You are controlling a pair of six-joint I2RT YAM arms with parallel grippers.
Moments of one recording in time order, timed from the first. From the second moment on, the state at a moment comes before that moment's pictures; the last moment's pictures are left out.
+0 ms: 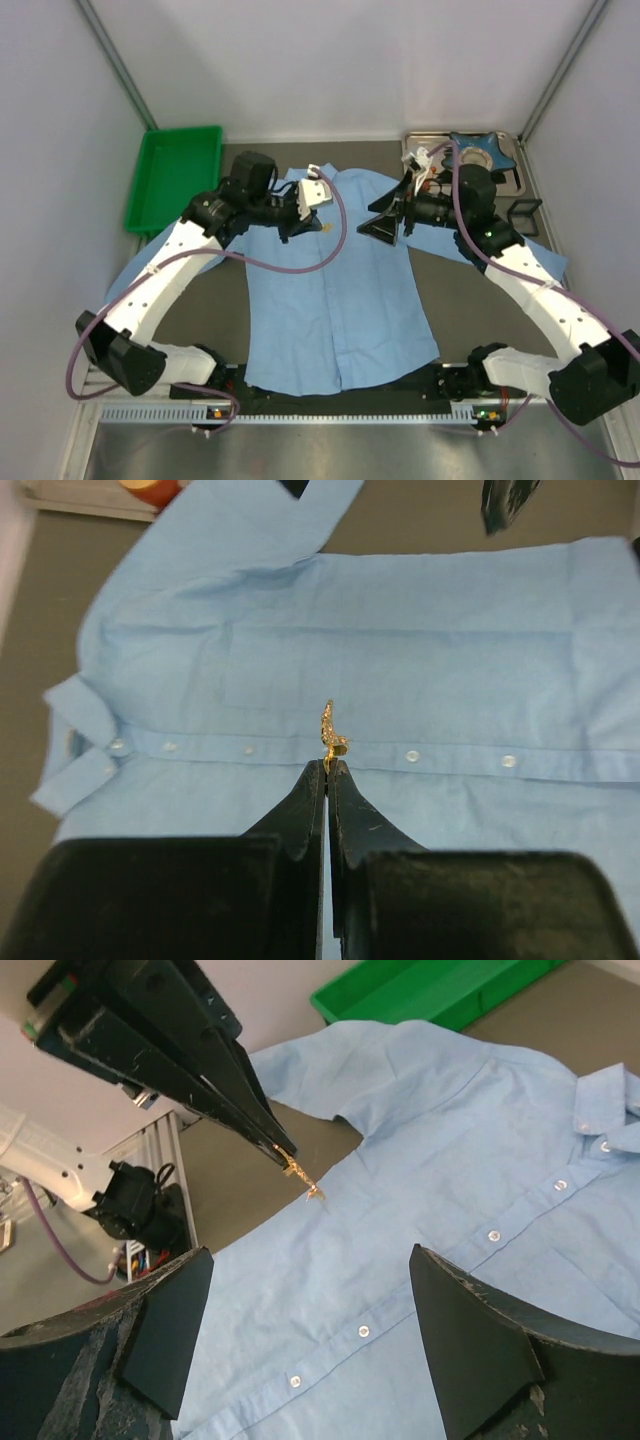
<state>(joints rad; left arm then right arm) -0.57 1.29 1.37 -0.71 0.53 0.63 0.42 1.13 0.99 -0.01 -0.81 0.25</state>
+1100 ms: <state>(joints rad) -0.48 1.54 1.55 -1.00 1.12 0.44 0.59 1.29 1.05 -0.10 -1.00 0.13</state>
